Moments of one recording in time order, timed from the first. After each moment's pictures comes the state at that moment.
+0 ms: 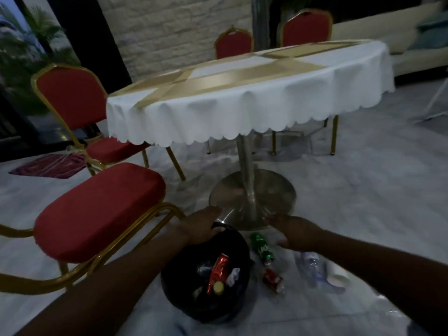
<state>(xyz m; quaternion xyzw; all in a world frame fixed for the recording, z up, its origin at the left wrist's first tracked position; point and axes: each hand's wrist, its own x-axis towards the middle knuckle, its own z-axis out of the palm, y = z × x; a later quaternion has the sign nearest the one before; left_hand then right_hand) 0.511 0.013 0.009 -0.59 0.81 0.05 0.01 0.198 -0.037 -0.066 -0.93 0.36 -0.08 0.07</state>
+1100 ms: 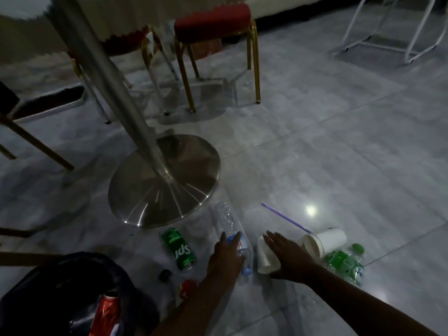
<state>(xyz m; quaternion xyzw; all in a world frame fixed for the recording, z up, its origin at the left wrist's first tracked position) 0.211 -0.099 -0.291 -0.63 0.74 0.25 0.03 -0.007 -0.073 -0.330 -0.79 0.57 0.01 0.21</state>
